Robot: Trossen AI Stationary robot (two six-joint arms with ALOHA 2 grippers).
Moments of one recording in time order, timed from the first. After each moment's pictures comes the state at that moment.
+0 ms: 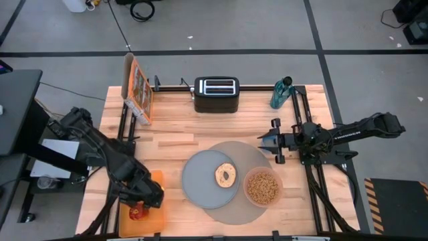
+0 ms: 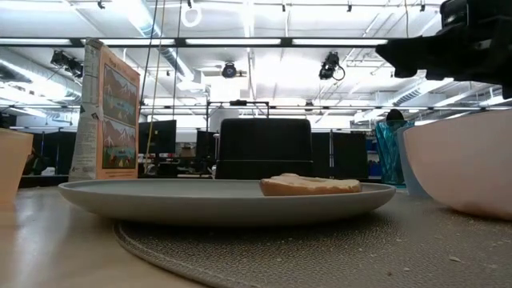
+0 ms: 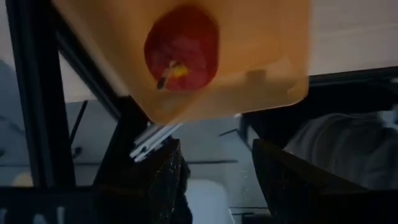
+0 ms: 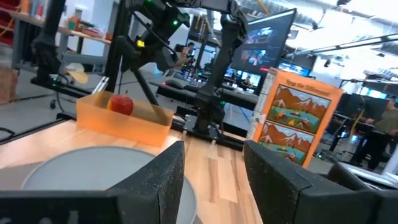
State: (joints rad) left arm -0.70 1.40 1.22 -1.09 0.47 -2.14; right arm 0.00 0.71 0.01 0.84 -0.11 -0.32
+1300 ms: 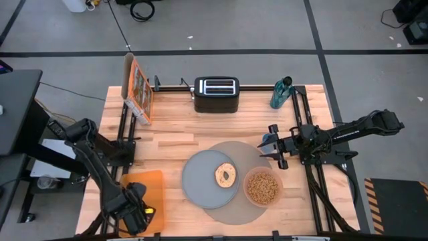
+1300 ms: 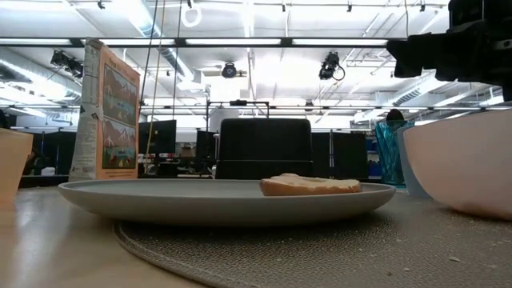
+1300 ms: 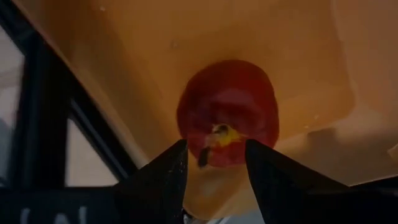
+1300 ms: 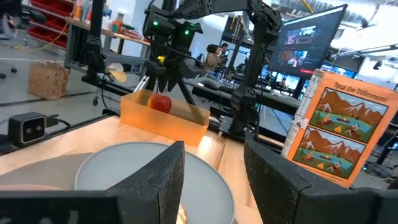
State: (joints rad) left arm -1.00 1.59 1.22 -1.13 0.17 -2.20; right arm 0.05 0.75 0.01 0.84 -0.21 -0.32
